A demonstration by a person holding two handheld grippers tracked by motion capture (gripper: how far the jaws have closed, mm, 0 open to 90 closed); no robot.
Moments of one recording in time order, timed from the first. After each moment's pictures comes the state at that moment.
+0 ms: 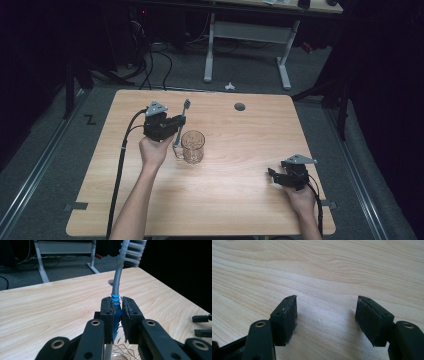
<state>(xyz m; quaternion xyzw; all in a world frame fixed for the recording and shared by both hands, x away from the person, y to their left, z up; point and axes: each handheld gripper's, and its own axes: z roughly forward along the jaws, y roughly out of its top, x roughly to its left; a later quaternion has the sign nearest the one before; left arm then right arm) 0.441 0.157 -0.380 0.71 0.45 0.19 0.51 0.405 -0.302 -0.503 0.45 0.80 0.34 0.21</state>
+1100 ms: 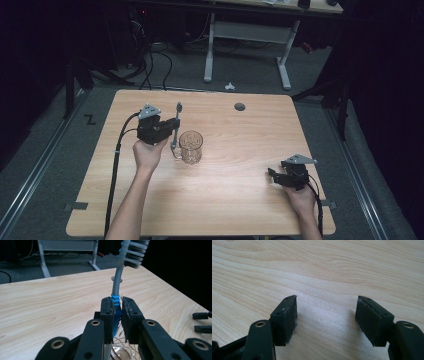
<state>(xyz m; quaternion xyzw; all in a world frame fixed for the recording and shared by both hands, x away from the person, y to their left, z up) 0.431 0.172 -0.384 0.70 0.46 0.18 0.51 0.405 -0.302 -0.503 0.45 0.80 0.34 0.21</state>
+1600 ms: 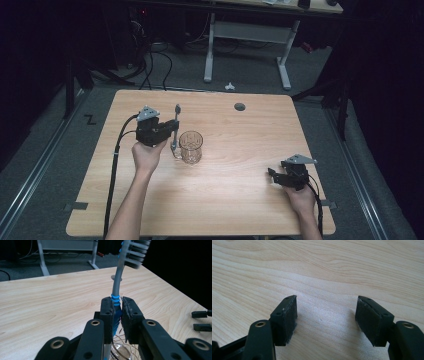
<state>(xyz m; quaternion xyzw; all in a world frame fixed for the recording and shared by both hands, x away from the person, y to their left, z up) 0.427 0.176 -0.389 0.70 0.46 0.18 0.51 0.405 -0.302 -0.503 0.45 0.80 0.34 0.21</state>
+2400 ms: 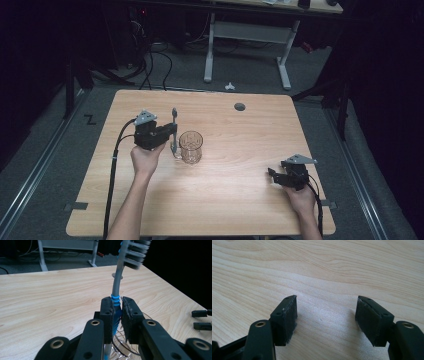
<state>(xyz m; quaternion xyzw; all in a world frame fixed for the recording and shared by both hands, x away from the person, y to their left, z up) 0.424 0.181 -0.401 0.69 0.47 0.17 0.52 0.405 -0.302 -0.503 0.45 0.80 0.34 0.21</state>
